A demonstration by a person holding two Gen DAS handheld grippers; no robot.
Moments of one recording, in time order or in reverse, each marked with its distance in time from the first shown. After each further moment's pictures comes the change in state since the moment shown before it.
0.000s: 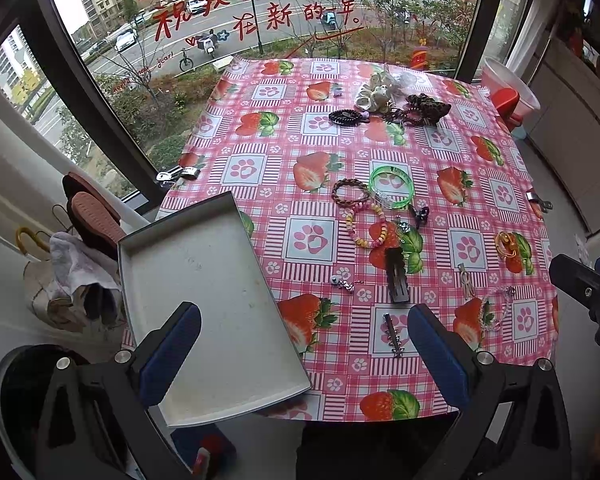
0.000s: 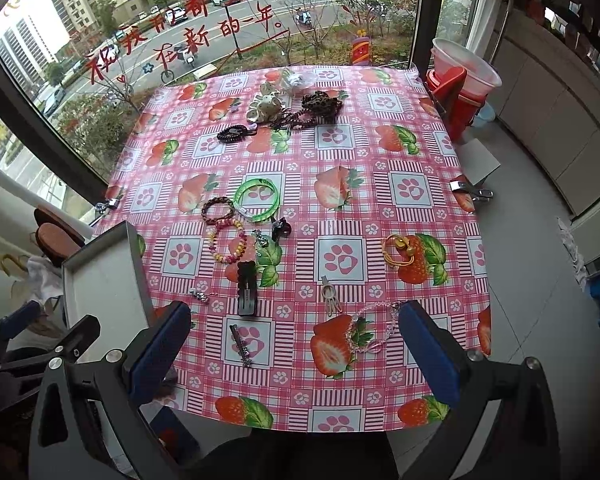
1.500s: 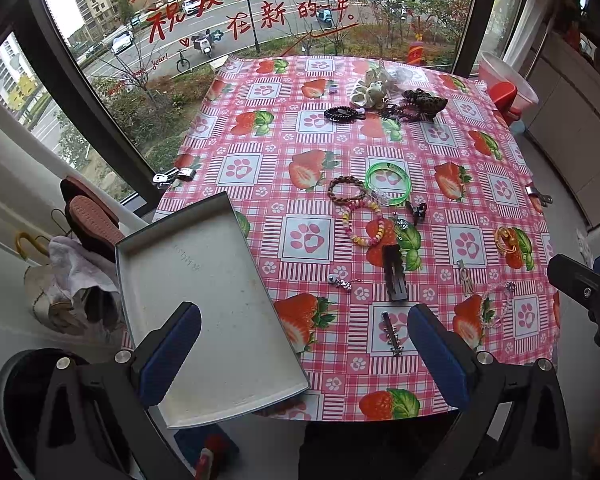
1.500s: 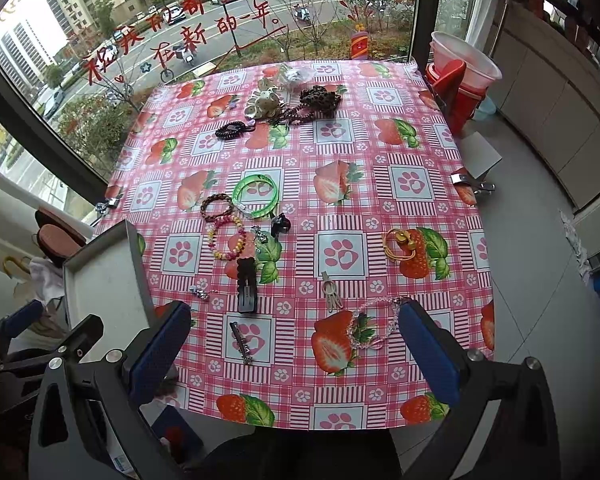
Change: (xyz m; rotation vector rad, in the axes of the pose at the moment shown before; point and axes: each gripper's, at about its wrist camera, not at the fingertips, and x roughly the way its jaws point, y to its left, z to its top) left arm 0.001 -0.007 0.000 0.015 0.008 0.004; right arm 0.003 -0.002 -0.002 0.004 0.005 0.008
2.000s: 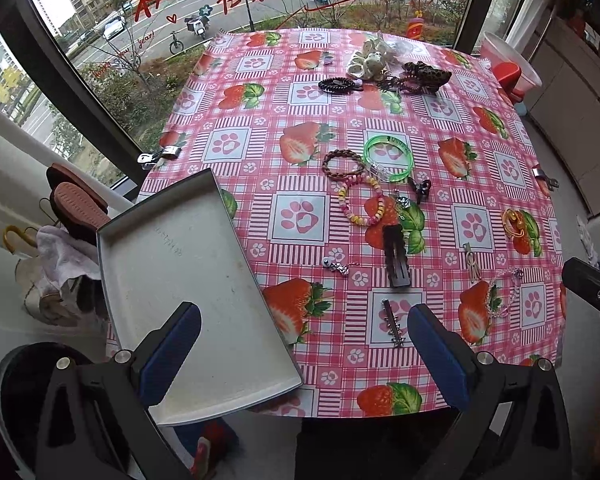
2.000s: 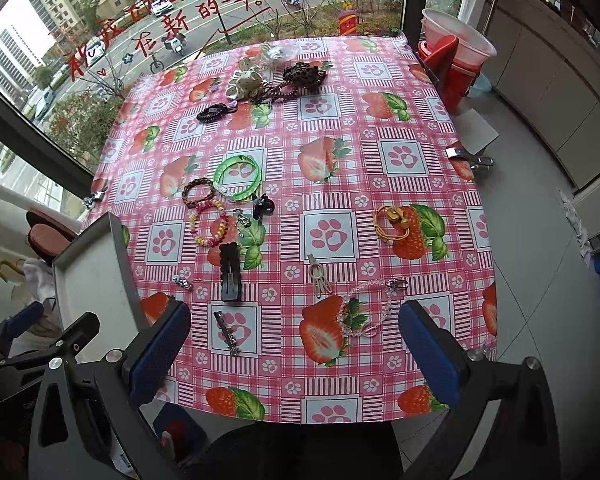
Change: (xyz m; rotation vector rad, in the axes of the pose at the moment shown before) left arm 0.038 -0.010 0.001 0.016 0.099 -0.018; right arm 0.023 -0.025 -0.006 0.048 0.076 0.001
